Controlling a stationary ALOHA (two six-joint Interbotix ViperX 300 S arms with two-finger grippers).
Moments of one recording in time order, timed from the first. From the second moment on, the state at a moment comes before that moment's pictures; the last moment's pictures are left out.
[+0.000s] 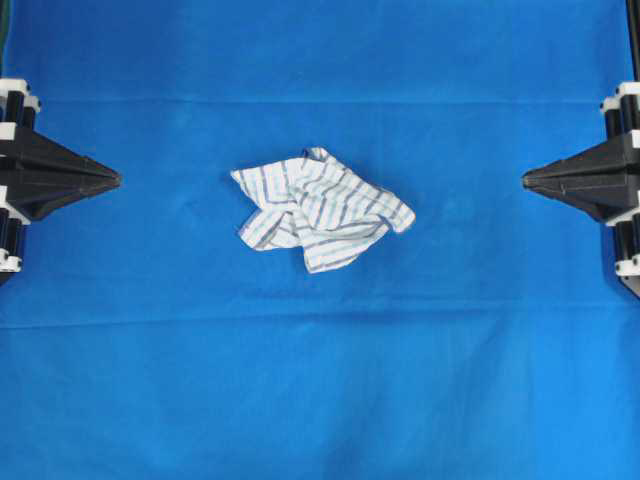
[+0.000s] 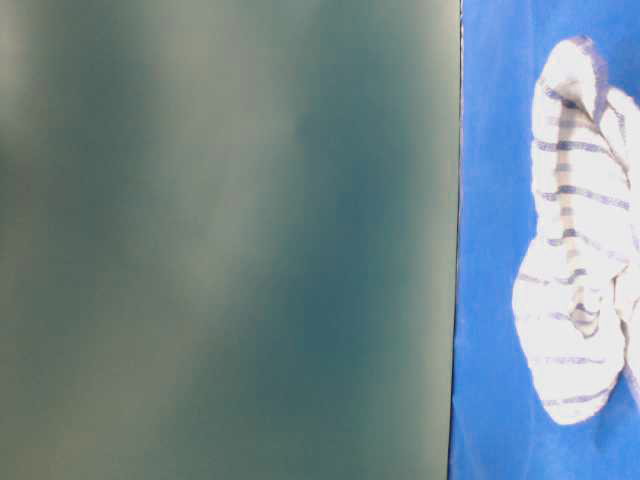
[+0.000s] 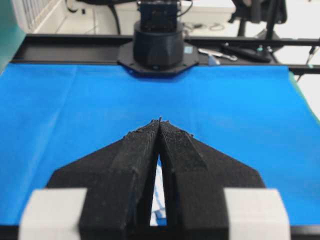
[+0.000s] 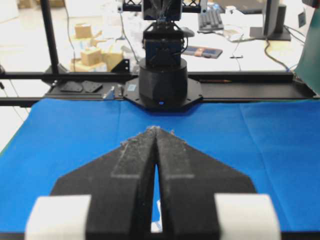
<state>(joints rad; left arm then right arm) 0.00 -0.96 1.17 0.00 -0.29 0.00 0.00 -0.96 1.17 0.00 -0.29 0.00</state>
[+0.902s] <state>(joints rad) 0.11 -0.32 0.81 -0.02 -0.18 0.02 0.00 -0.91 1.17 0.00 -0.25 0.00</state>
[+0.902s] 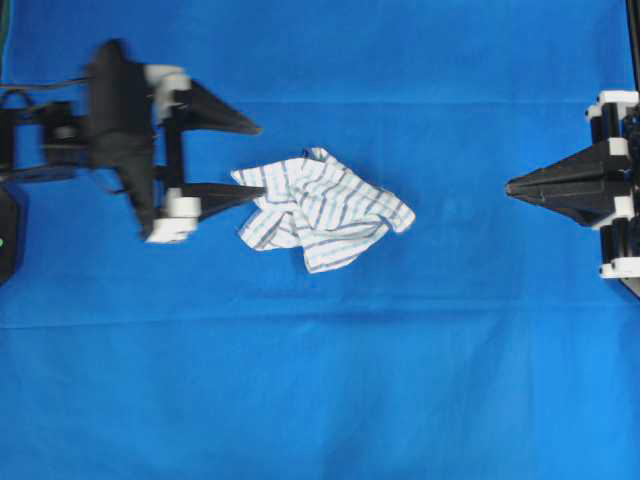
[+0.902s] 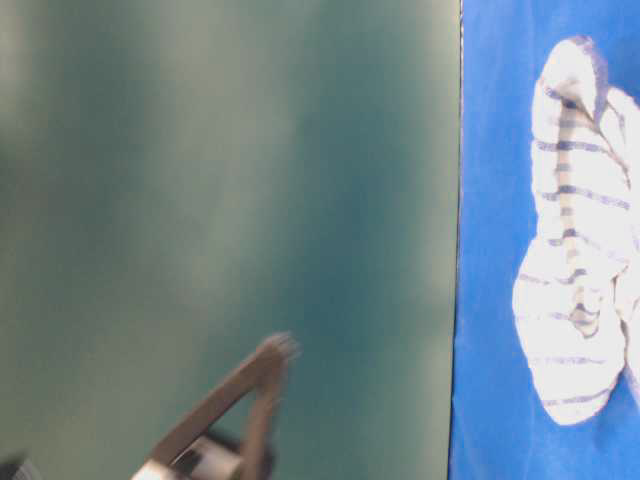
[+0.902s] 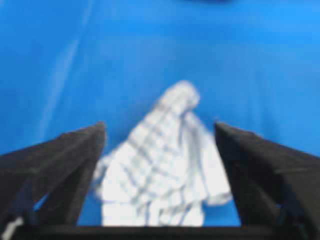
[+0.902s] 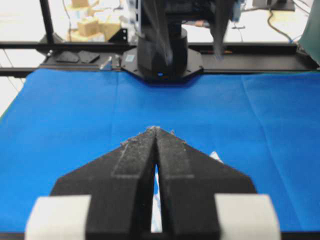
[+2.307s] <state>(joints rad) 0.15 0.21 0.54 -0.02 0.01 0.04 0.00 -0.82 1.17 0.00 -0.25 0.00</state>
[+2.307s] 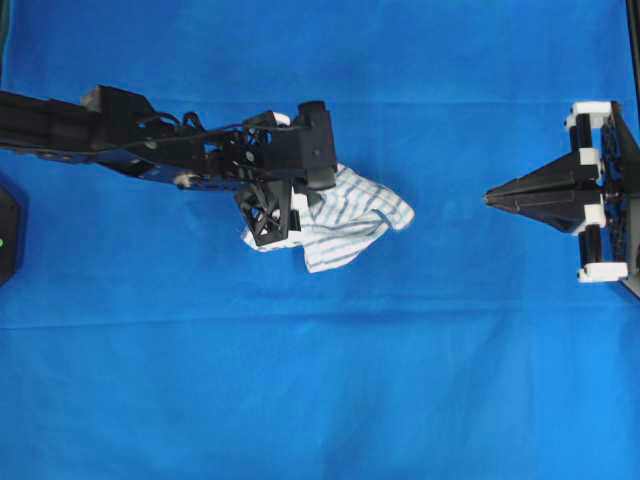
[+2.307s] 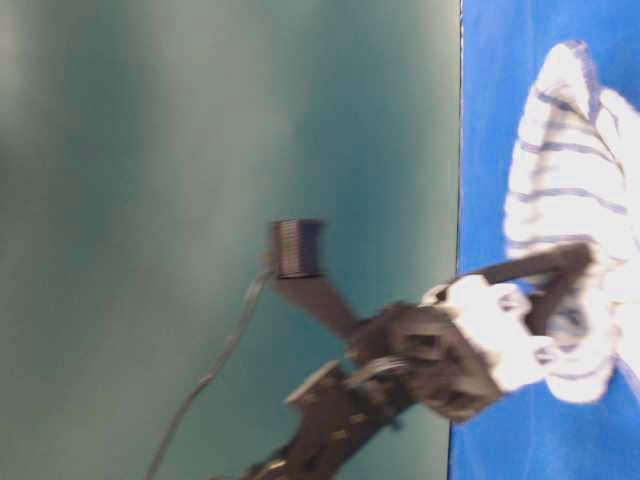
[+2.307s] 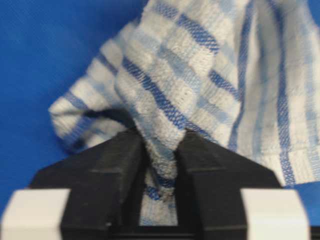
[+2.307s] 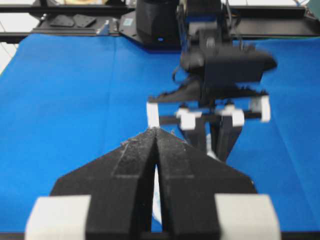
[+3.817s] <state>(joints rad) 0.06 -0.46 0.76 -0.02 -0.23 0.03 0.00 -0.67 1.08 0.00 -0.39 0.00</state>
